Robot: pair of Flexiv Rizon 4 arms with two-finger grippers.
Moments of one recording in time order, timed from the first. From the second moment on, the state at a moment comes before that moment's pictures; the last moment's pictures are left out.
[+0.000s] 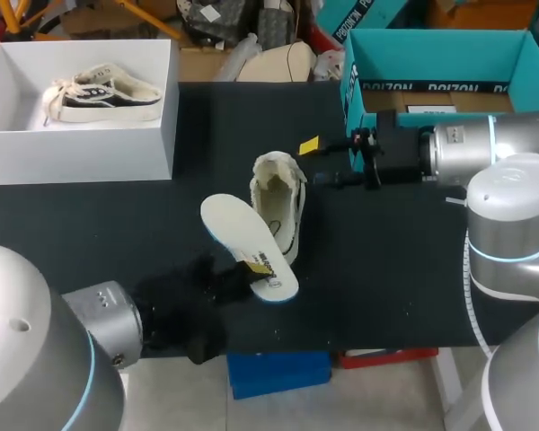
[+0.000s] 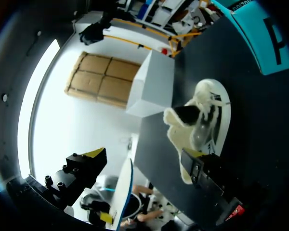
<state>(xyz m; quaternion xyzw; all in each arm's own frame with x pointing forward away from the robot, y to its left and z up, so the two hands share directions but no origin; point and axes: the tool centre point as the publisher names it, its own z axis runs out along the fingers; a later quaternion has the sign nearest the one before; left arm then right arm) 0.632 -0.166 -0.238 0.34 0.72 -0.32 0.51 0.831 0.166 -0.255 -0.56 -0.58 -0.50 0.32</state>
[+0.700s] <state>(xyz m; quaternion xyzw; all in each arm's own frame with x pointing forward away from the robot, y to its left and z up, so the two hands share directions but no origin) 0.624 -0.144 -0.211 0.24 0.61 -0.46 0.60 0.831 0.166 -0.255 -0.56 -0.58 -0.50 0.32</state>
